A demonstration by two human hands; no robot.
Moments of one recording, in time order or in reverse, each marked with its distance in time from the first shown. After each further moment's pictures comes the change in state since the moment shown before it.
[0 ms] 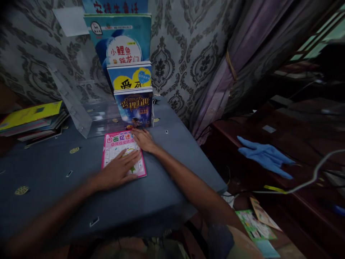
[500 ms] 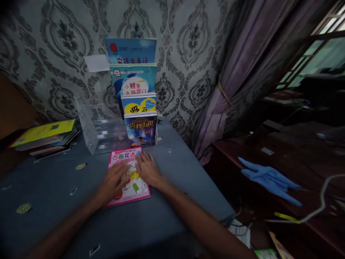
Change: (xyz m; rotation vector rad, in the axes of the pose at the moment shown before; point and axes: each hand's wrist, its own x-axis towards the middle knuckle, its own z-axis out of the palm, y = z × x) left_hand -0.017 -0.021 0.006 -0.130 0.391 -0.293; right_hand -0.040 -0.036 0.006 -0.197 0.033 0.061
